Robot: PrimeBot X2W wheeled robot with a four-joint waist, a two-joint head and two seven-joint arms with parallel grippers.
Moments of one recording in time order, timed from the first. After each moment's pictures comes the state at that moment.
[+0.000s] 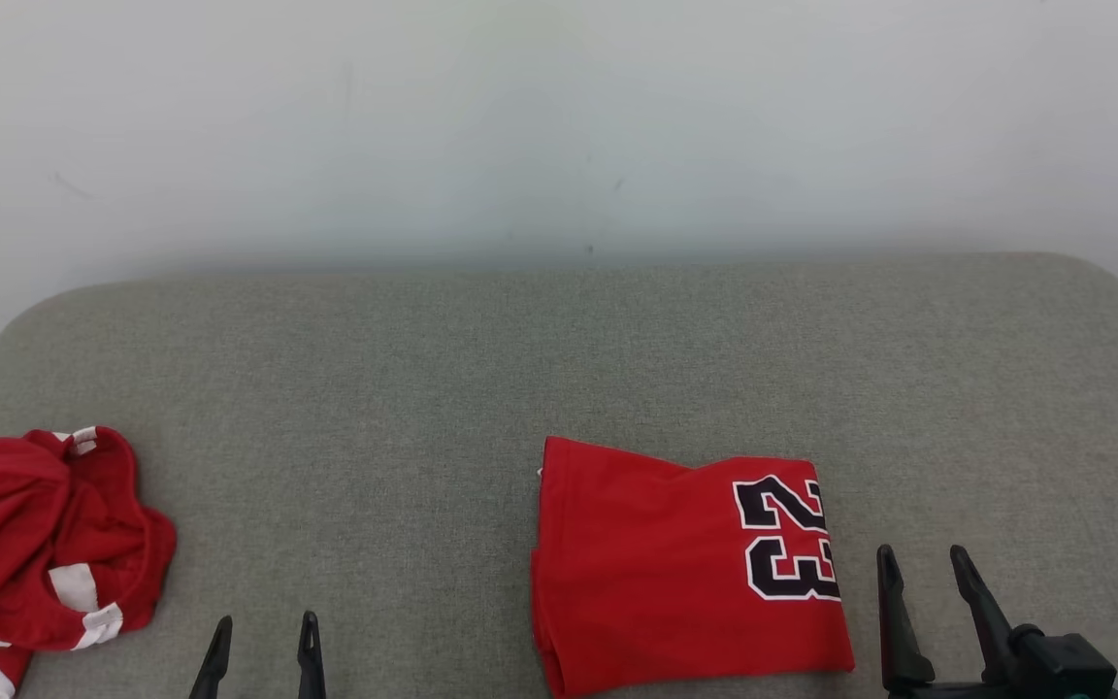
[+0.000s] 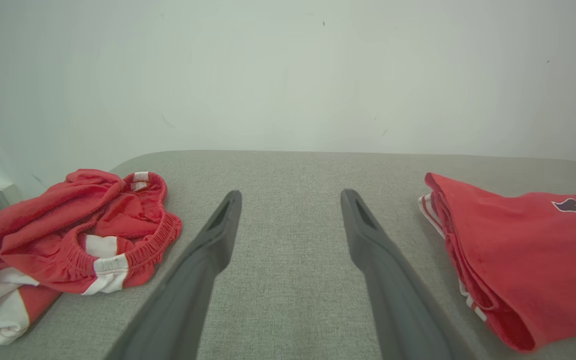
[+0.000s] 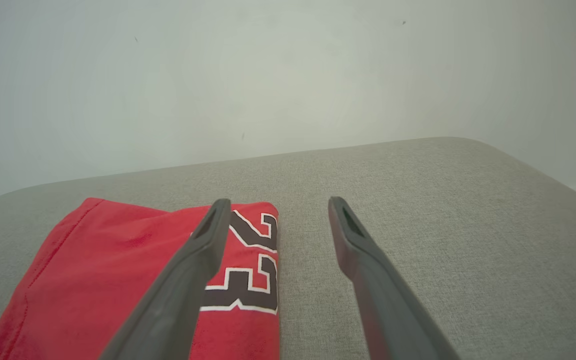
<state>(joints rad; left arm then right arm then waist) 0.15 0.05 -0.03 0.06 -0.11 -0.03 -0.26 0.07 -0.05 -0.11 0.19 0.12 0.13 -0.24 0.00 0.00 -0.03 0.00</state>
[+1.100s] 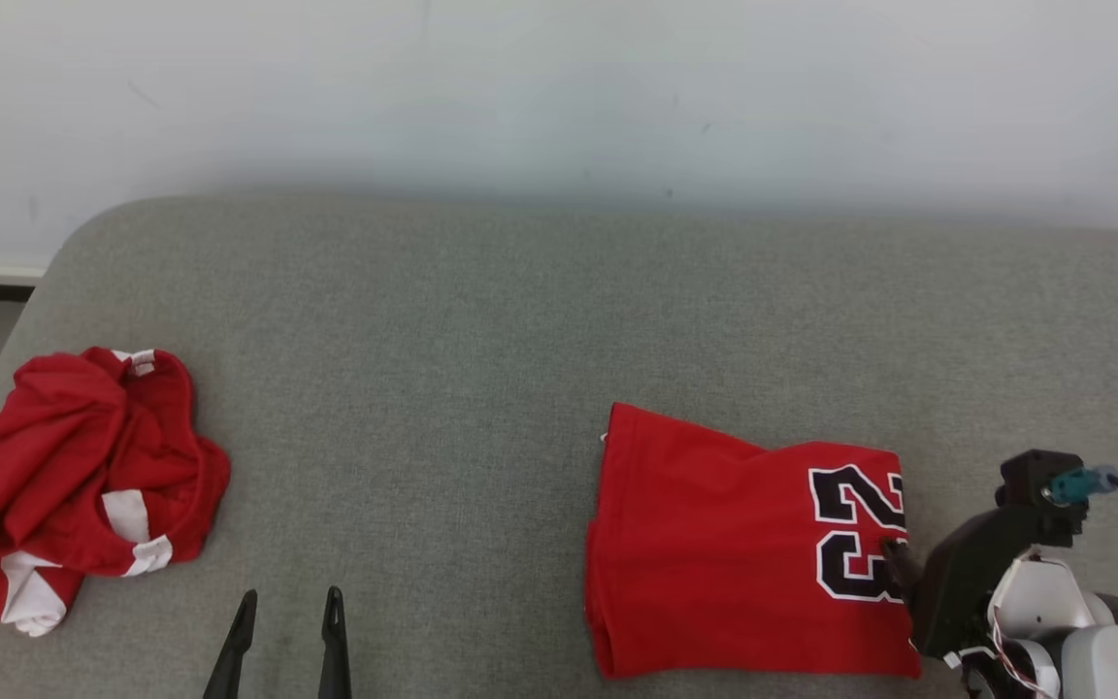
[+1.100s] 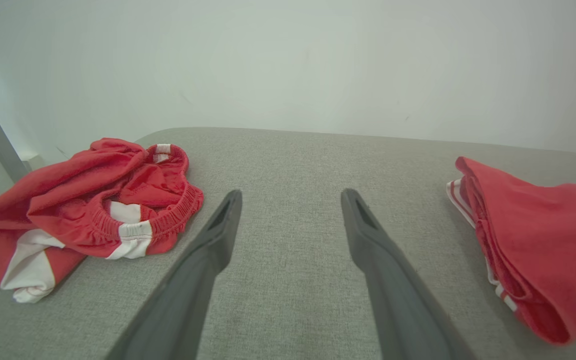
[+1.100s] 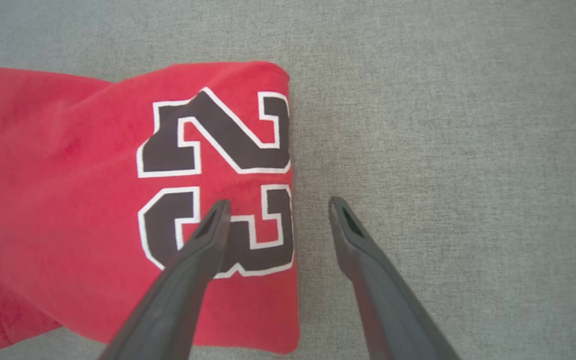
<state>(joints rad) 0.12 0.05 -0.08 0.06 -0.12 -0.03 -0.26 -0.15 -0.05 -0.26 0.08 0.13 0.13 0.83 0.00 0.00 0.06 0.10</state>
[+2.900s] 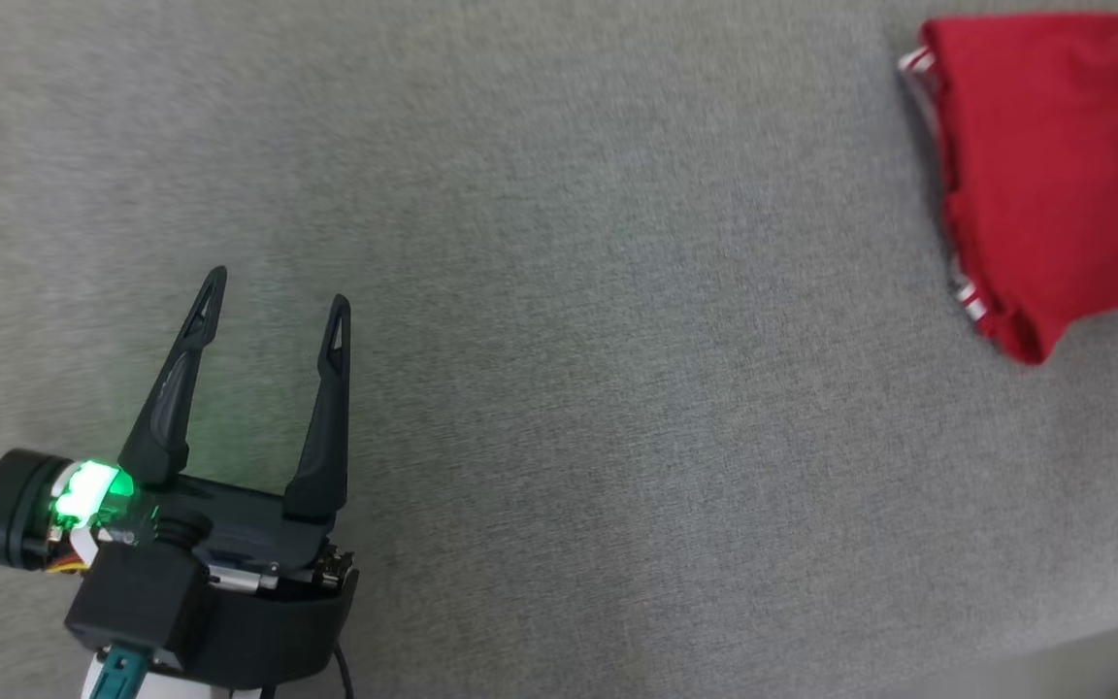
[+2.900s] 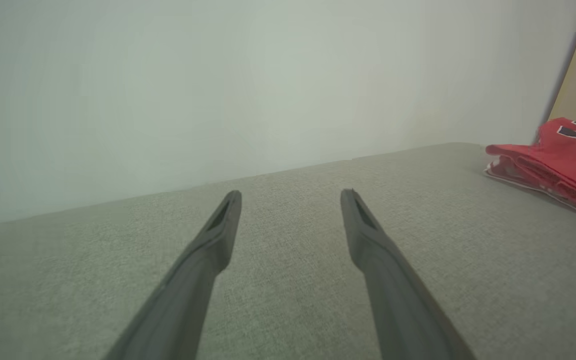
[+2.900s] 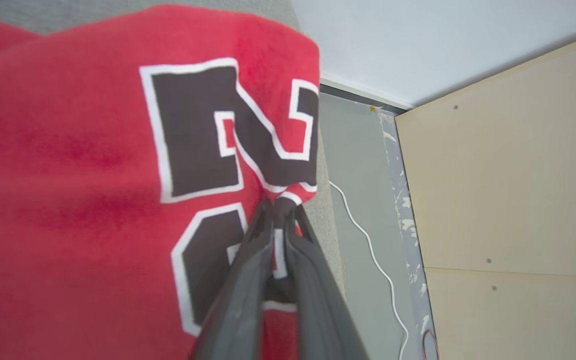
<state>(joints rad) -0.24 0.14 -0.13 -0.22 0.00 -0.11 -0.26 -0.84 -0.64 -0.03 0.50 -0.01 0.13 0.56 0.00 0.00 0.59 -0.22</state>
